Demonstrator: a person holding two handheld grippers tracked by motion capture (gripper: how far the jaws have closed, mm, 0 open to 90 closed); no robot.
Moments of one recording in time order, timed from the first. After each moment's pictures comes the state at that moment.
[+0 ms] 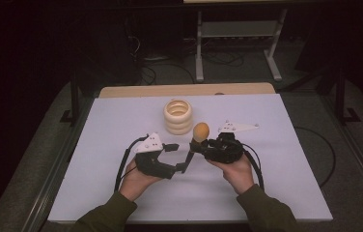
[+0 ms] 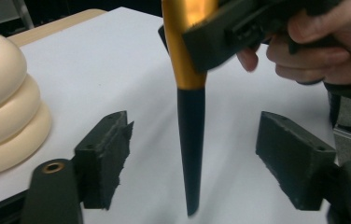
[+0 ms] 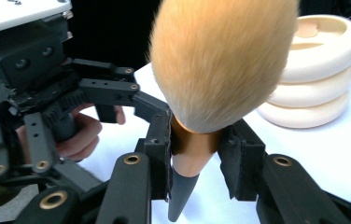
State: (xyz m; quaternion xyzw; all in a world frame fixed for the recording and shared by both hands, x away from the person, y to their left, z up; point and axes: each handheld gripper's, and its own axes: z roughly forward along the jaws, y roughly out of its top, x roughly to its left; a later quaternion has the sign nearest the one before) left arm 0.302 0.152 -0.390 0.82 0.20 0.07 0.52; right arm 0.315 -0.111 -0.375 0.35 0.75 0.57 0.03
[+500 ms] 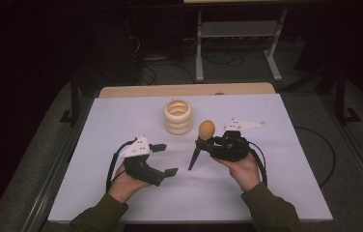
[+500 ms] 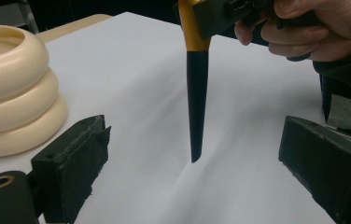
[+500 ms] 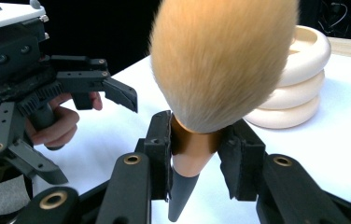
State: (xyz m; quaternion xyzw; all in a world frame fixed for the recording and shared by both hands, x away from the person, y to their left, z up) left arm 0.293 0.180 -0.393 0.81 0.21 0.08 0.54; right arm 0.315 -0.124 -0.368 0.35 0.76 0.55 0.05
